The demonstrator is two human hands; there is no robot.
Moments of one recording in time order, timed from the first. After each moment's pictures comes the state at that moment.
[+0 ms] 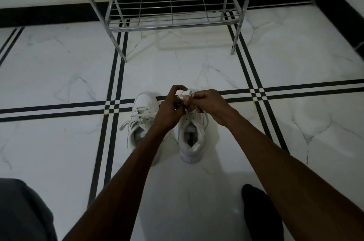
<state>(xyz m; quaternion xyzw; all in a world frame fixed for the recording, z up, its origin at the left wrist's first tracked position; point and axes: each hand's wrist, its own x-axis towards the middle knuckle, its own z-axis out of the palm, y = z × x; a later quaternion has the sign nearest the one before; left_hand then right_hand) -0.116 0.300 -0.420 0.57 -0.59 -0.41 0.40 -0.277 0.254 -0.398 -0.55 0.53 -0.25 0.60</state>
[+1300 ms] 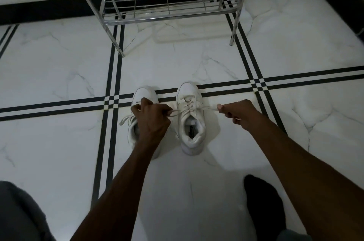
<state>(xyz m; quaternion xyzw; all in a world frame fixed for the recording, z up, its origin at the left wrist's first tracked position) -0.099 0.346 -0.422 0.77 -0.61 -0.09 0.16 -0.355 0.265 -0.440 -0.32 0.73 -0.20 0.57</state>
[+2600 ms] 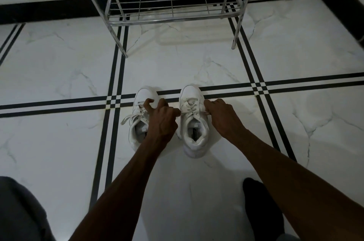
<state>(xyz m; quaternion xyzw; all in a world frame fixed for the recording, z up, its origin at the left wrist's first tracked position) -0.110 0.340 -0.437 0.70 -0.71 -0.02 0.01 -0.316 0.296 -0.443 -0.84 0.52 -0.11 0.14</state>
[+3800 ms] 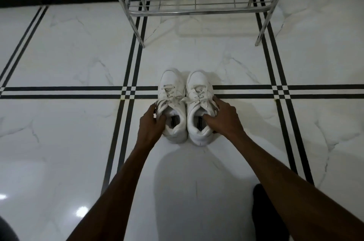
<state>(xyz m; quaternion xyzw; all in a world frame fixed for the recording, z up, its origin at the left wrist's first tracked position) -0.052 0.377 -0.447 0.76 -0.41 -0.36 0.37 -0.273 0.296 -0.434 -0.66 0.62 -0.15 0.40</state>
